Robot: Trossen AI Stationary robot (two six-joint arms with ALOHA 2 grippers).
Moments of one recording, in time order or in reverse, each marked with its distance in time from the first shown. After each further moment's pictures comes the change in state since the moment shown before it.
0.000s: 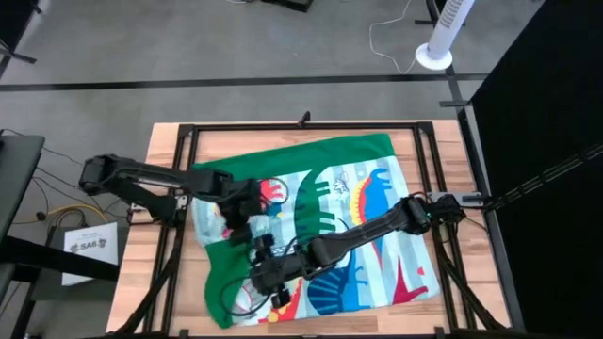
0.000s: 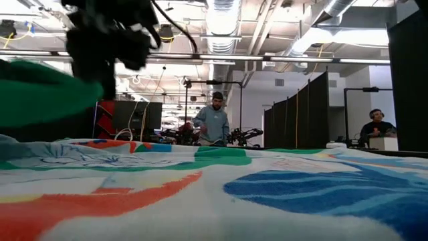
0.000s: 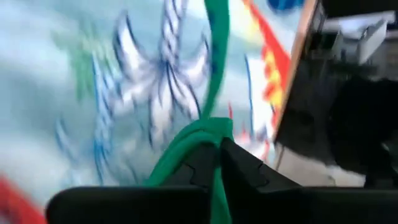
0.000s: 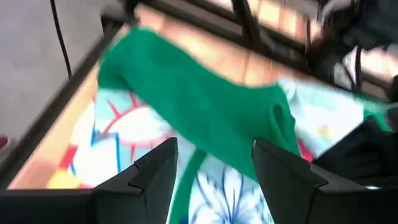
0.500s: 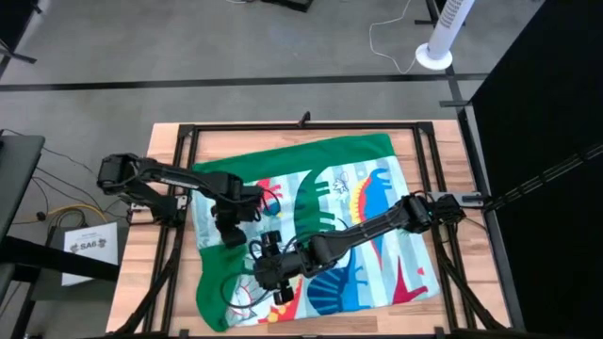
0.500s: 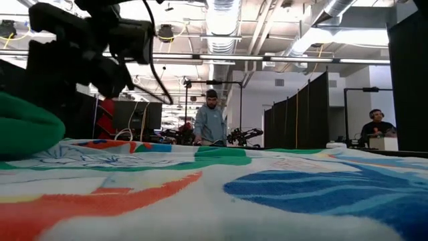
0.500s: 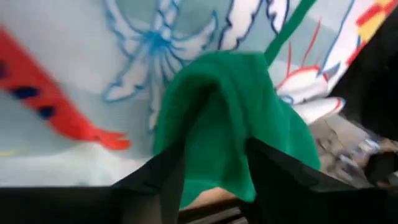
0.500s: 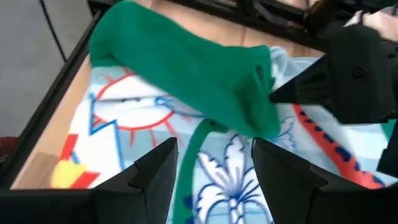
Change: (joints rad) left arm 0.029 0.117 0.006 -0.342 0.028 0.101; right arm -0.020 -0.011 -0.014 -0.042 -0.001 0.092
